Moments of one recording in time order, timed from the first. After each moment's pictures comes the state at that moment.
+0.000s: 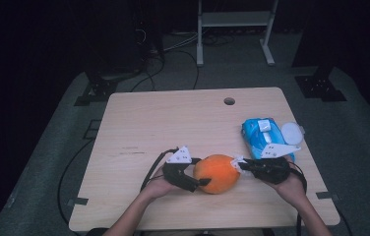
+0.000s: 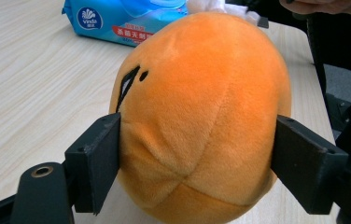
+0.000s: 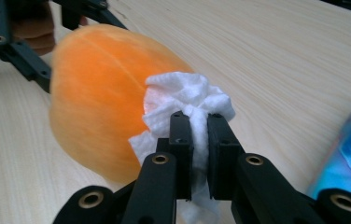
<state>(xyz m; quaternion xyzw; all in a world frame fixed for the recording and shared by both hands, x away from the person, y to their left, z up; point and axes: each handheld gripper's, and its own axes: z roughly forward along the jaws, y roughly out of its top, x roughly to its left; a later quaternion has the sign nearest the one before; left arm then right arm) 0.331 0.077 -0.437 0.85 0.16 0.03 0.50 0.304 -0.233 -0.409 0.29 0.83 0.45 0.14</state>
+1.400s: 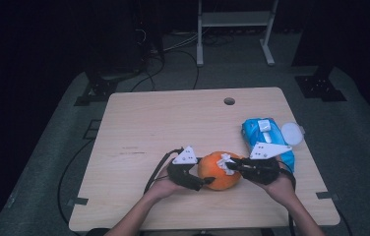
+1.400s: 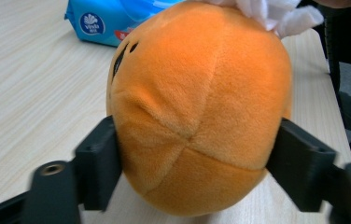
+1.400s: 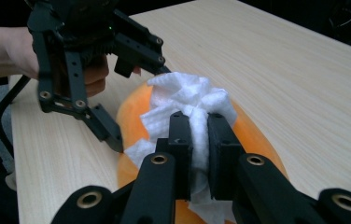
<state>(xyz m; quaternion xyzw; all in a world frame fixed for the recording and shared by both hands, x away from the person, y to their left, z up) 0.327 0.062 -0.435 0.85 0.16 0.06 0.50 0.296 -0.203 -0.390 0.25 0.82 0.49 0.14</state>
